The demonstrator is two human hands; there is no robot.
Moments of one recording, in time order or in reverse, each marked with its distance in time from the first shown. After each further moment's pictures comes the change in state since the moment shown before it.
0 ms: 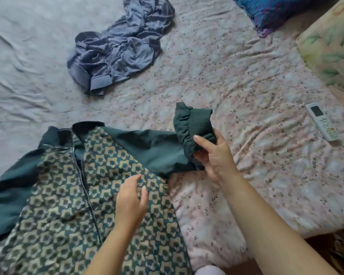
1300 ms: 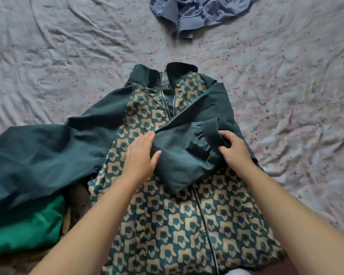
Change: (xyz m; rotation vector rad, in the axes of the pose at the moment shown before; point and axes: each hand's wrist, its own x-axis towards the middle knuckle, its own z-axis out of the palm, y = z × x) left_hand 0.023 -0.280 -0.110 0.168 -0.088 0.070; right_hand -0.029 0.279 0.109 -1.149 -0.055 -0.176
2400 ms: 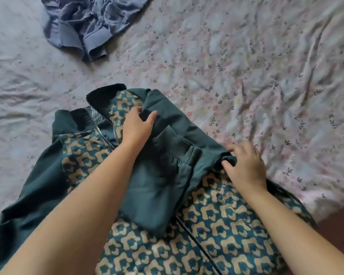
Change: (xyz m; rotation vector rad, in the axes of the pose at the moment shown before) left_hand 0.160 0.130 0.044 -0.213 -0.064 0.027; right_hand -0.024 0.085 -0.035 -0.410 0.401 0.256
